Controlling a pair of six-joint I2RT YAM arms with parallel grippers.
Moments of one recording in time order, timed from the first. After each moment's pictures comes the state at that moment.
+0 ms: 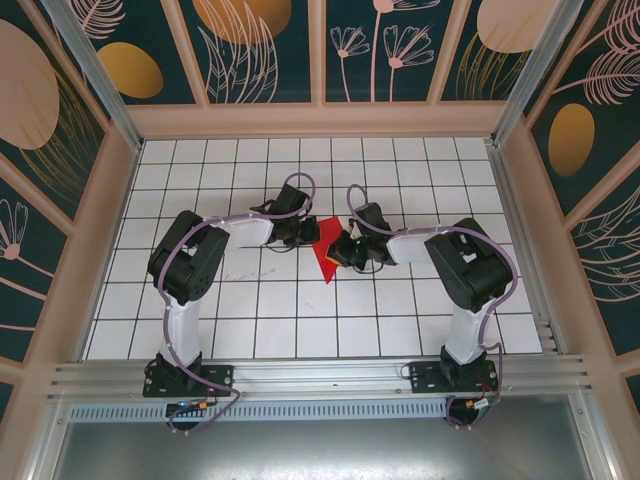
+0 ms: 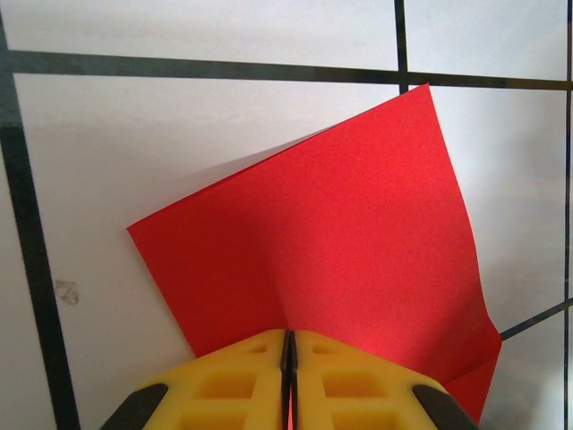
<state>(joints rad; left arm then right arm) -0.57 2.02 1.21 -0.16 0.25 -0.66 0.57 1.86 0.88 0.08 -0.50 1.01</state>
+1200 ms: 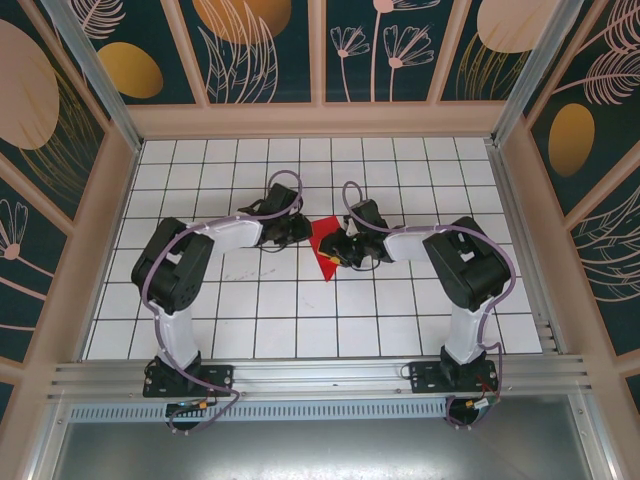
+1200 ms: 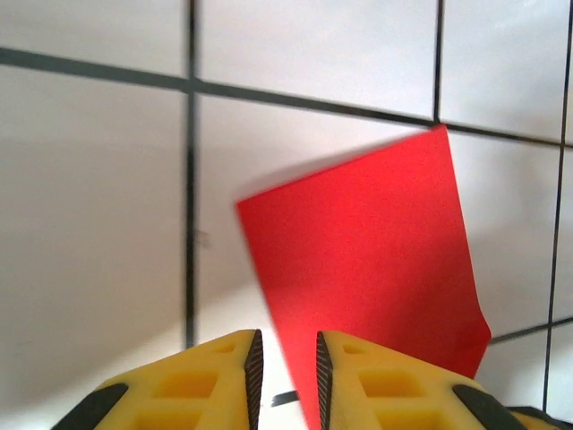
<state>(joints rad) -0.54 1.89 1.13 -0.19 0.17 -0.76 0.58 1.87 0.92 0.07 -0.52 0.97</state>
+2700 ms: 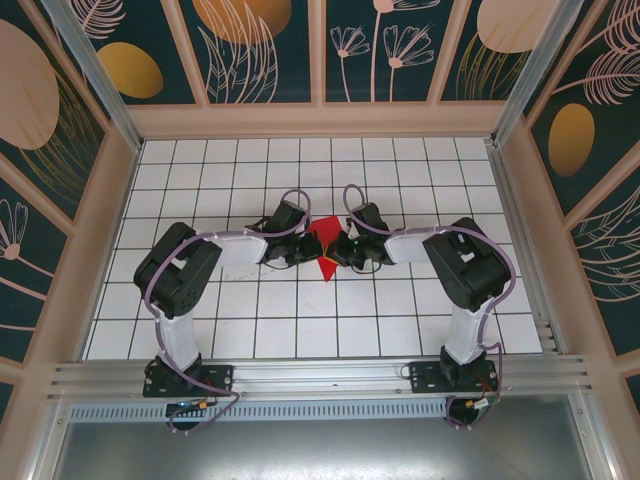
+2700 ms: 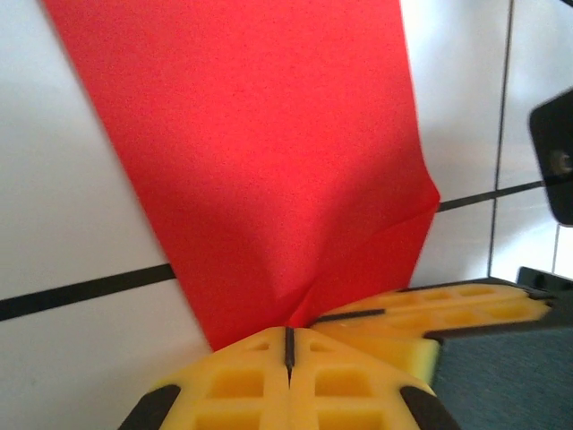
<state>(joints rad) -0.63 1.90 1.00 -0.02 0.35 -0.82 0.58 1.87 0.89 0.08 -0.48 0.97</state>
